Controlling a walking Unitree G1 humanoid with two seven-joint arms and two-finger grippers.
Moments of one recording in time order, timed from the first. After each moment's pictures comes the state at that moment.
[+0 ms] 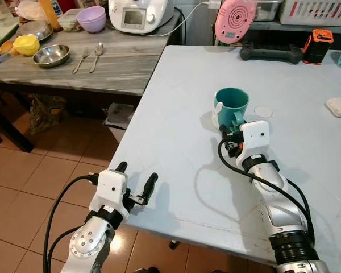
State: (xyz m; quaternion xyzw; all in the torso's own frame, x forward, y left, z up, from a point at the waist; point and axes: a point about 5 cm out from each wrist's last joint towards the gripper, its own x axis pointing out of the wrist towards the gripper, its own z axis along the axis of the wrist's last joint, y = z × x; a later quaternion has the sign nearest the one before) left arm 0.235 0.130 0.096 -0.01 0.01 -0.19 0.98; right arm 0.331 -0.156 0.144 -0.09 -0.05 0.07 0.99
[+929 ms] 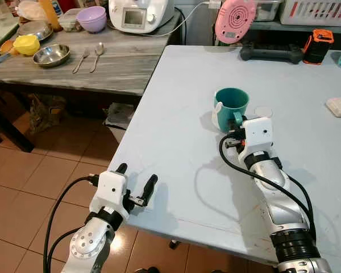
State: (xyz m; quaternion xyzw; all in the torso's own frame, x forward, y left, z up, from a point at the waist) left arm 0.234 0.130 0.093 -0.01 0.01 -0.19 0.98; right arm 0.333 -0.158 0.152 -0.10 -0.07 0.06 0.99
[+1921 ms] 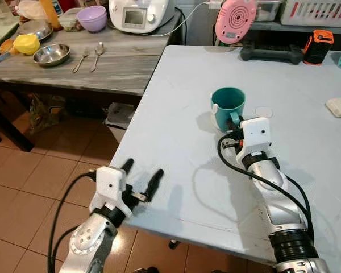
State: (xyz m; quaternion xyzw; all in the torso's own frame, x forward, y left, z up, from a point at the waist) left arm 0.235 0.121 0.105 -0.10 -0.01 -0.25 0.96; right arm 0.333 -0.156 0.152 -0.10 -0.07 0.07 0.99
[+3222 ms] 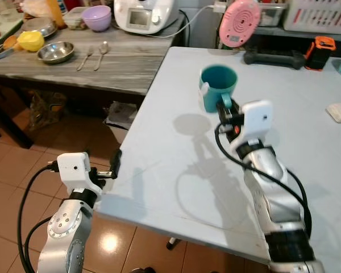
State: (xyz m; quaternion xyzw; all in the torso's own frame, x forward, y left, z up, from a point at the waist) left arm 0.263 0.185 0.114 -0.07 -0.01 -0.03 1.00; right arm 0.322 -0.131 0.183 -0.03 -0.11 0.12 0.99
